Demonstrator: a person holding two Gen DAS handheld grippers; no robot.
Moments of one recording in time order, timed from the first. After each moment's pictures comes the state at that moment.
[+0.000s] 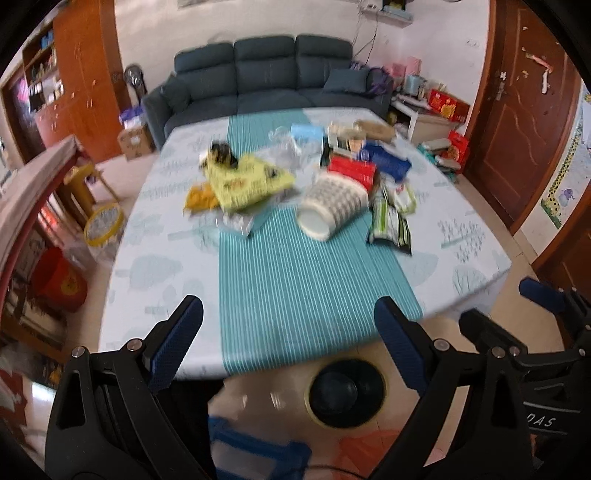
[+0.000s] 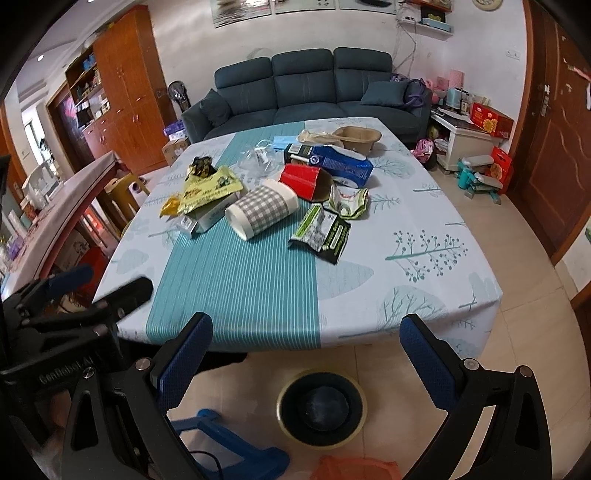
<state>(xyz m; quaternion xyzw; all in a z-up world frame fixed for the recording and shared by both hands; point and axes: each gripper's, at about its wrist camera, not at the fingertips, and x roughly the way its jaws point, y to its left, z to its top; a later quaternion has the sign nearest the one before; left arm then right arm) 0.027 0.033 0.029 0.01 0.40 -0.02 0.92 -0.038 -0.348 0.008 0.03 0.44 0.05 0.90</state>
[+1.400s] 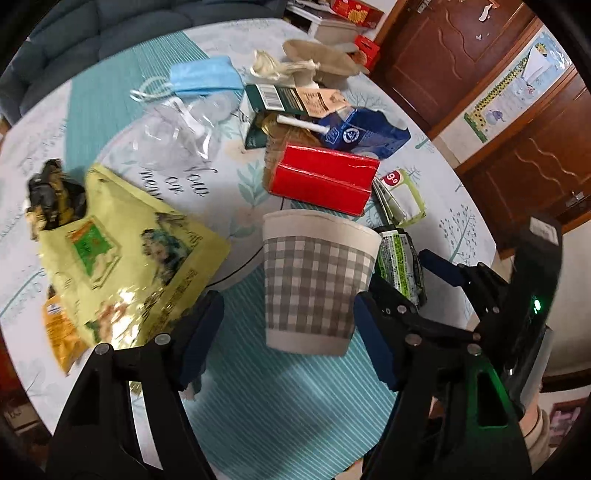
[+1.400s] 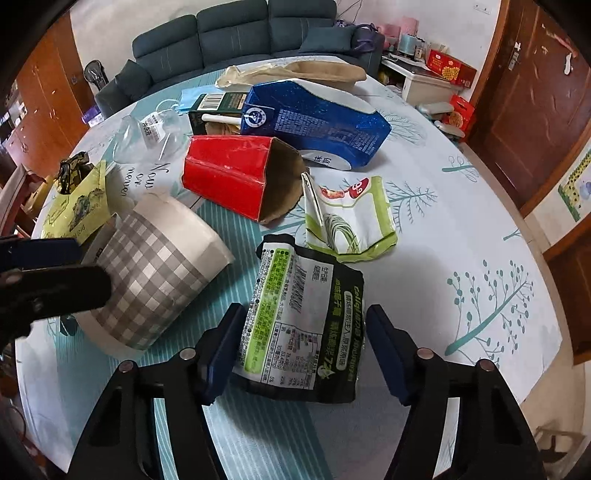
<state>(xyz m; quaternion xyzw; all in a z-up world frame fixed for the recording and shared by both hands) 0.289 0.012 -0.054 0.04 0.59 -0.26 0.76 0.180 -0.341 -0.121 0.02 0.53 -0.08 0.84</state>
